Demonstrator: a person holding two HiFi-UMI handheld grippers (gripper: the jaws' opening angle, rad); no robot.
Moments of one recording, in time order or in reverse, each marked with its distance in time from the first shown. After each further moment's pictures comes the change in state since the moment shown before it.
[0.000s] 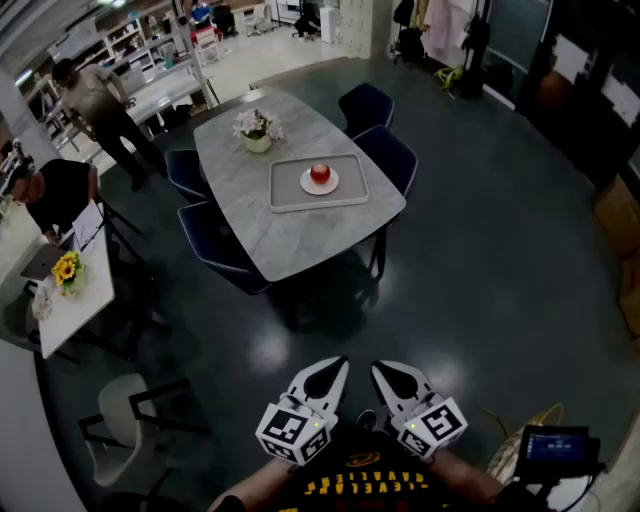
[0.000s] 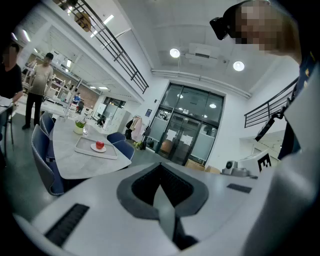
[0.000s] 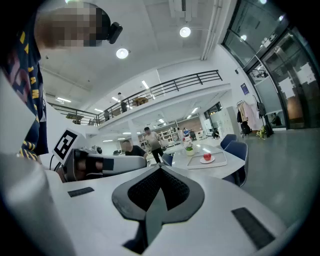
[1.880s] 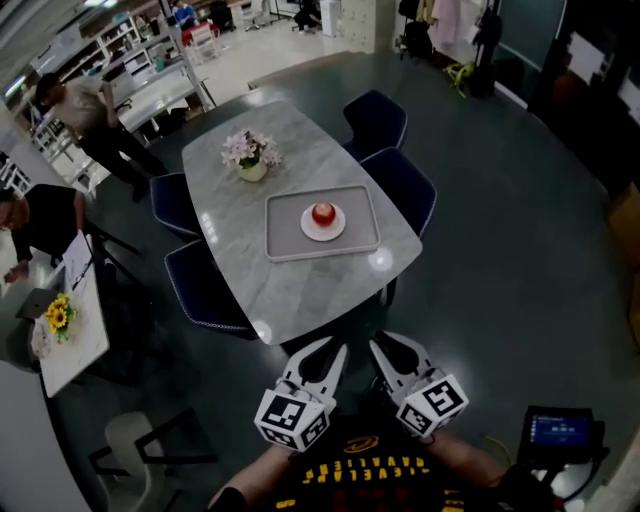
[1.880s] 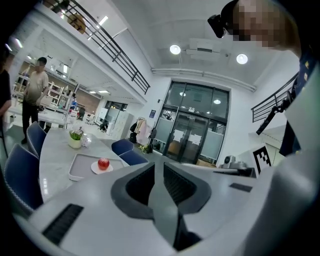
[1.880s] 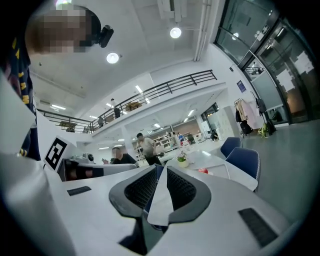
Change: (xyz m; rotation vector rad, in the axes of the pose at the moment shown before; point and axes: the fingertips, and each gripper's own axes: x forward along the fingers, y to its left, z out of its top) left arm 0.181 0.161 0.104 0.072 -0.015 0.060; right arm 0.205 -0.169 0.088 0.047 -0.070 0.006
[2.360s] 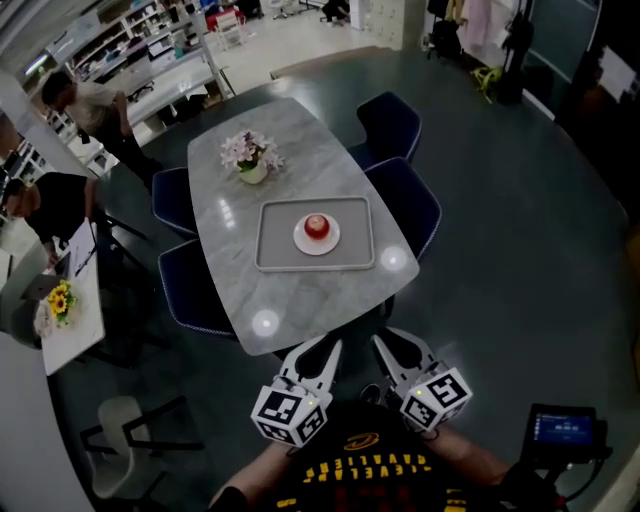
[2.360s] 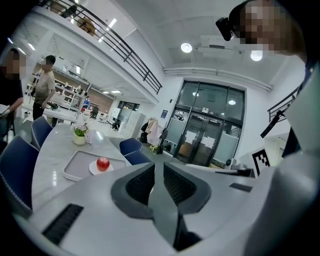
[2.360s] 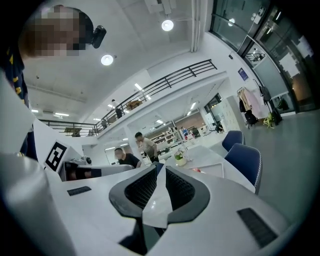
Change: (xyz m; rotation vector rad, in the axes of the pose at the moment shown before) left arm 0.101 0.005 0.009 -0.067 -0.005 0.139; right arm 0.020 -0.113 0.030 0.067 0.060 0.083
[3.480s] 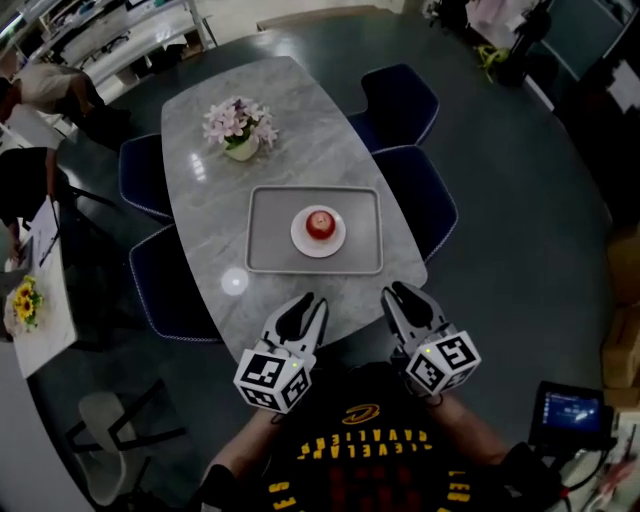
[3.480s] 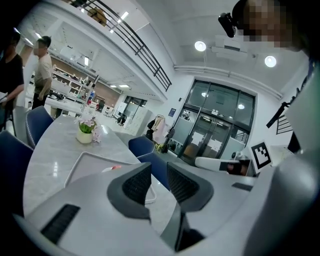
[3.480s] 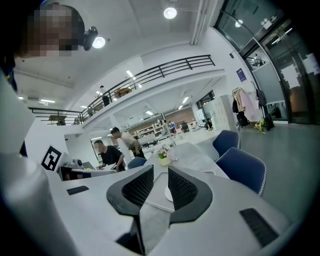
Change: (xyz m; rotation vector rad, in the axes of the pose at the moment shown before) left arm 0.092 0.161 0.034 -0.082 0.028 0.035; right arm 0.148 -0.097 0.028 -0.051 0.093 -0.143
